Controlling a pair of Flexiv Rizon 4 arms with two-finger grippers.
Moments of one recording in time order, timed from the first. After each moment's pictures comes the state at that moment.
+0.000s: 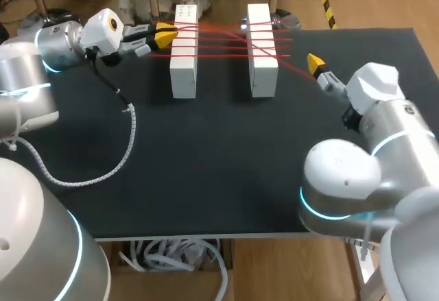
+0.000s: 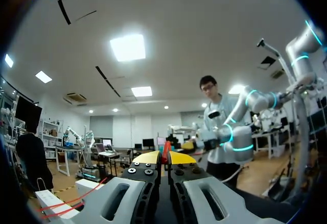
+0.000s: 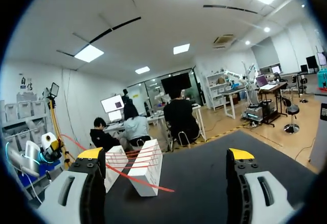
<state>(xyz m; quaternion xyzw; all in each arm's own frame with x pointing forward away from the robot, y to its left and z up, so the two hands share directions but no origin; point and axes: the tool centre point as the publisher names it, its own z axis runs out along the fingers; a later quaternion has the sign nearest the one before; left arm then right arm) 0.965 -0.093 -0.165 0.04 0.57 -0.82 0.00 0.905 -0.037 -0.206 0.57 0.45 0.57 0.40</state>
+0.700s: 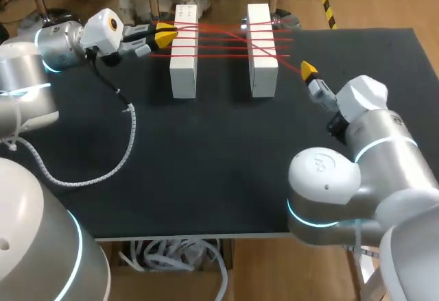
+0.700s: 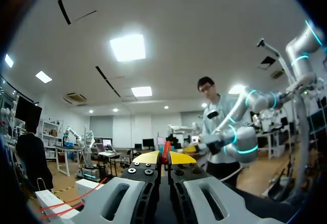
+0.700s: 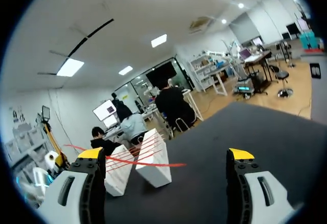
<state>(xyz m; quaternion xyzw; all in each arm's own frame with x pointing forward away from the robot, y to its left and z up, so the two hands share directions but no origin) 0.965 -0.093 -0.165 0.04 0.57 -0.82 0.00 0.888 -0.016 -0.239 0.67 0.37 0.57 0.30</state>
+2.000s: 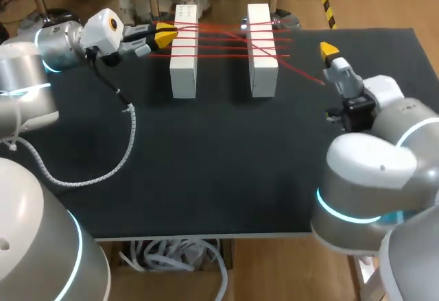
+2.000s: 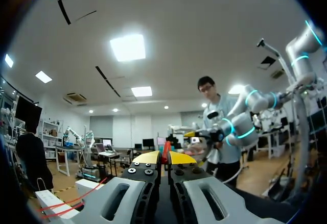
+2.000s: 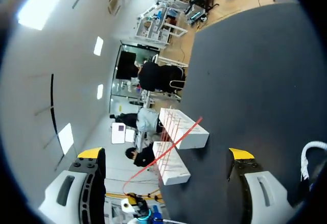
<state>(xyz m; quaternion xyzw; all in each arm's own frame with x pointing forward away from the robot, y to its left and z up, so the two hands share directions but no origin) 0.965 -0.093 -0.165 0.04 0.57 -0.82 0.00 0.862 0.009 -0.219 0.80 0.12 0.59 -0.02</state>
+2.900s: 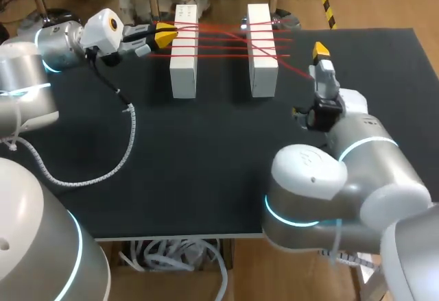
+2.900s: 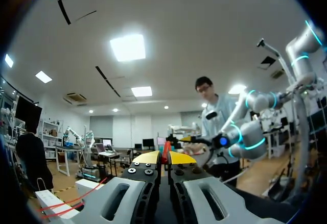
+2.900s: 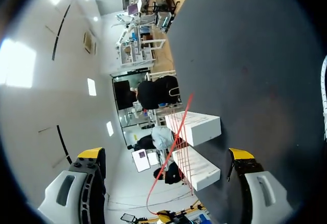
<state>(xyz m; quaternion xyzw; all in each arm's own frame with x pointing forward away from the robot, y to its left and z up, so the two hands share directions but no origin) 0.965 -0.093 -0.165 0.04 0.57 -0.82 0.00 0.888 0.041 -0.235 0.79 -0.07 0.60 -0.09</state>
